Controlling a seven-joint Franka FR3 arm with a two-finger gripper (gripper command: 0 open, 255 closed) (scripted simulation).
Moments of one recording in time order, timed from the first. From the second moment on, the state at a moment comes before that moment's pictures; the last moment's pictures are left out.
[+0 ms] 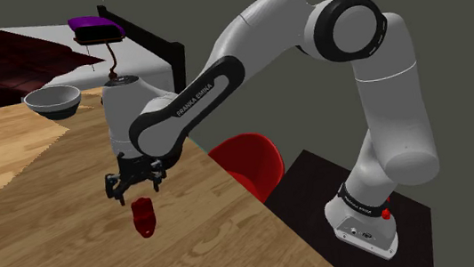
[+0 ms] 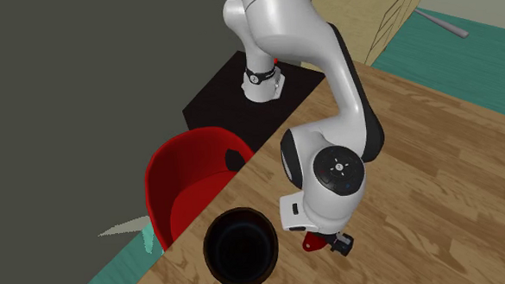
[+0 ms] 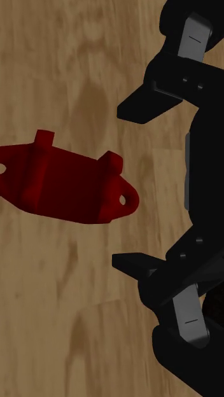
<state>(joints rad) 0.29 0.59 0.38 -1.78 -0.13 2.35 0.99</state>
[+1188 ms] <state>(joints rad) 0.42 0.58 0.29 -1.80 -0.21 2.35 1.25</state>
